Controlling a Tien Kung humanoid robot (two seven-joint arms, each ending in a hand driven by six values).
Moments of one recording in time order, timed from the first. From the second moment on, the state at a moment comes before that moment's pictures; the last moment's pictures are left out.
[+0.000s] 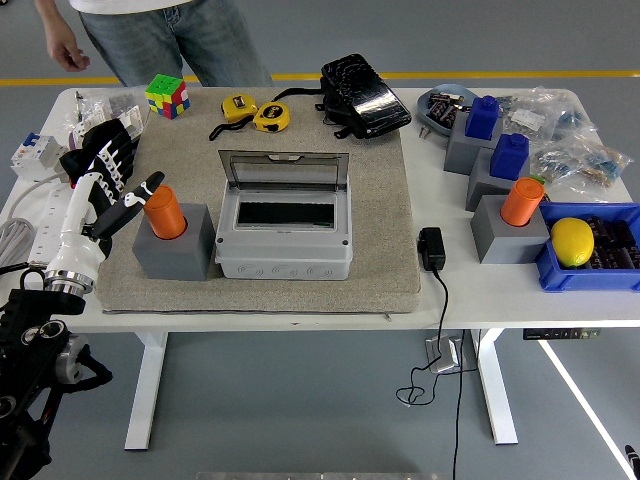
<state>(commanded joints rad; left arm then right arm) -0.16 0.12 -1.40 -1.20 1.17 0.11 -0.33 0.14 -0.12 1.53 0.18 -1.09 -0.17 -0.11</state>
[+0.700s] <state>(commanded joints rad) -0.18 0.10 -1.35 -1.16 1.10 0.18 -0.40 0.14 -0.11 1.52 0.18 -1.08 -0.17 -0.11</state>
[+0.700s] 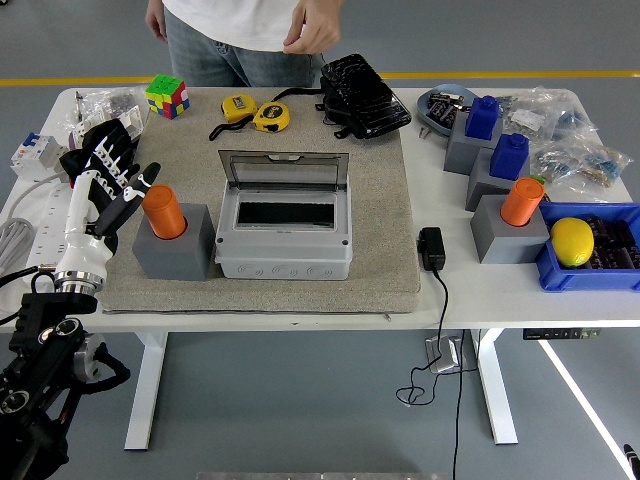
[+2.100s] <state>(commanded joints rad) -0.19 0.10 -1.32 -1.15 1.30 0.23 -0.31 0.14 -0.12 1.53 0.18 -1.09 -0.17 -0.11</state>
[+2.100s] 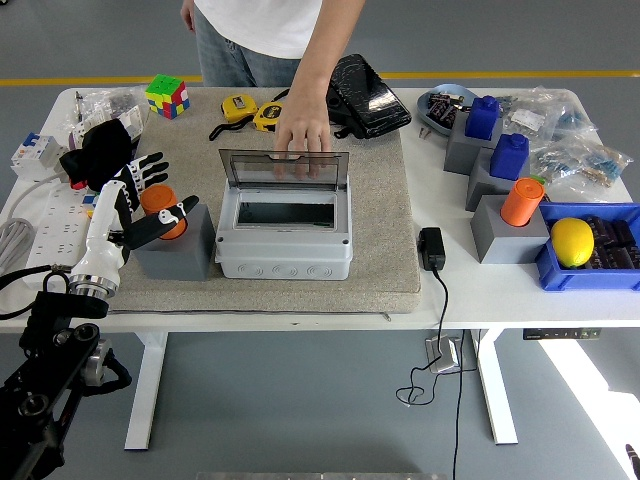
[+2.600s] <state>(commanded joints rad) -0.20 0.08 -1.28 -1.13 1.26 0.27 -0.35 0.14 -0.12 1.53 0.18 -1.08 -0.17 -0.11</state>
